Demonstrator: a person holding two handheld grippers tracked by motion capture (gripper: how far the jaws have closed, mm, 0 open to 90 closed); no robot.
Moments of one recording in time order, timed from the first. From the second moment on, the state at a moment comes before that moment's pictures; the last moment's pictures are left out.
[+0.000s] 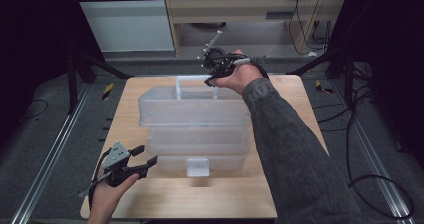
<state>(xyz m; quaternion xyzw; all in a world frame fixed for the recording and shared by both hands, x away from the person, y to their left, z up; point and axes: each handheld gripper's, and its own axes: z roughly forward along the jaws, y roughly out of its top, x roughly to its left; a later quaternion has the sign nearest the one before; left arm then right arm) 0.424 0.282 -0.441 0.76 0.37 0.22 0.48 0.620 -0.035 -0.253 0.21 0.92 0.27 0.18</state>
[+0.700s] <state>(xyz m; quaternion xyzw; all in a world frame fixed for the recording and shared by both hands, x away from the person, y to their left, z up) 0.429 0.300 -0.421 0.75 0.38 0.25 0.49 0.624 -0.035 -0.252 0.21 0.93 0.26 0.18</state>
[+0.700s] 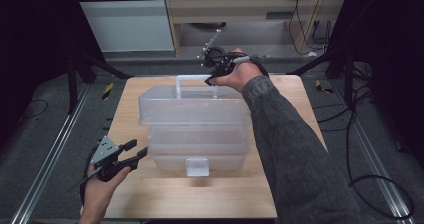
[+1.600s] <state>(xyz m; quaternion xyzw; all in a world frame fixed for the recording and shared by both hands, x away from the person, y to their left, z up) 0.458 0.303 -0.391 0.72 0.38 0.28 0.51 0.625 -0.035 -0.251 0.21 0.93 0.26 0.18</state>
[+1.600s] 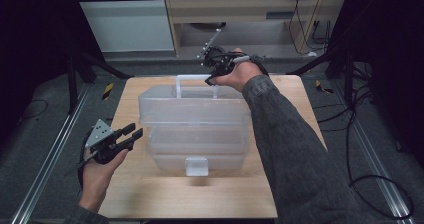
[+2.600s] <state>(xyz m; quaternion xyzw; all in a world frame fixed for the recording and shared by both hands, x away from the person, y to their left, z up) 0.474 0.292 -0.381 0.72 0.37 0.28 0.52 0.618 -0.050 -0.241 0.22 0.91 0.28 0.19</state>
